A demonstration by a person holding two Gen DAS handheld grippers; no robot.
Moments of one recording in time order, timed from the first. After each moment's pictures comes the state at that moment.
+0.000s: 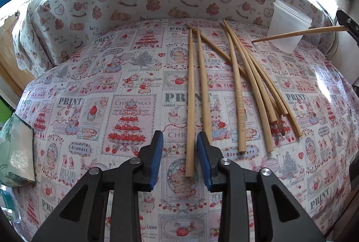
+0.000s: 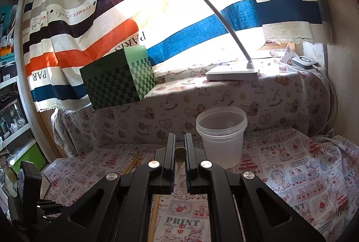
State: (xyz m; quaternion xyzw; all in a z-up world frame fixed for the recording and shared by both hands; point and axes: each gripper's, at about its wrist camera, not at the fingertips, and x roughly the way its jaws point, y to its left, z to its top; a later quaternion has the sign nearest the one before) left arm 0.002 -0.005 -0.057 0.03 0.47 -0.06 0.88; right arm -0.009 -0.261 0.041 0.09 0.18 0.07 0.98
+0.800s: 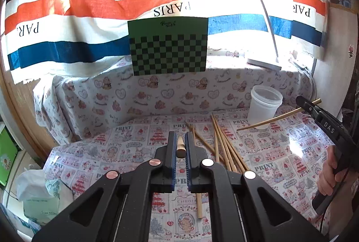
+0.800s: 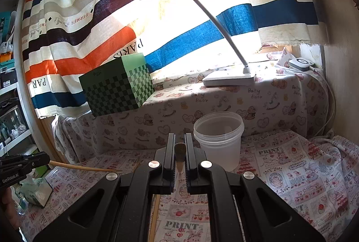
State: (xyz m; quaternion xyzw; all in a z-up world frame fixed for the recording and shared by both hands) left arm -0.019 0.005 0.076 0.03 0.28 -0.08 0.96; right arm -0.010 -0.270 0.051 0.10 0.16 0.06 0.98
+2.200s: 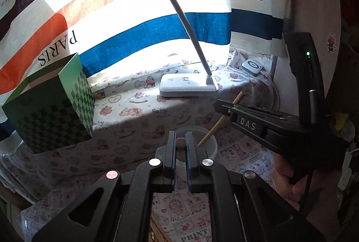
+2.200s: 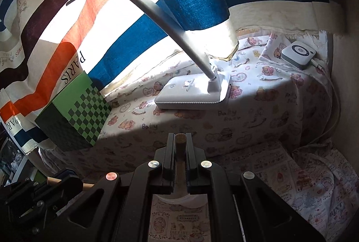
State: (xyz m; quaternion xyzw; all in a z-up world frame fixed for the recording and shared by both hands) left arm 0.083 -0.196 0.121 0.09 0.28 -0.22 0.93; right arm 0.126 -0.362 0.094 0.18 0.28 0.02 0.94
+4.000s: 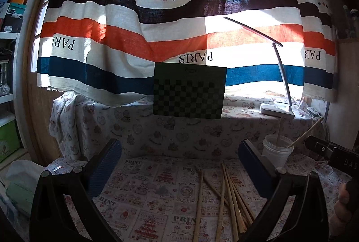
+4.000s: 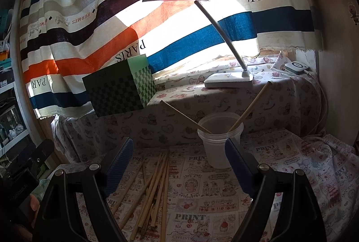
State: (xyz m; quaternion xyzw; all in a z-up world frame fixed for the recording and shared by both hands) left arm -0.043 0.008 0.057 -0.02 0.11 0.00 0.99; right arm -0.027 -0.251 0.063 0.09 0.18 0.04 0.98
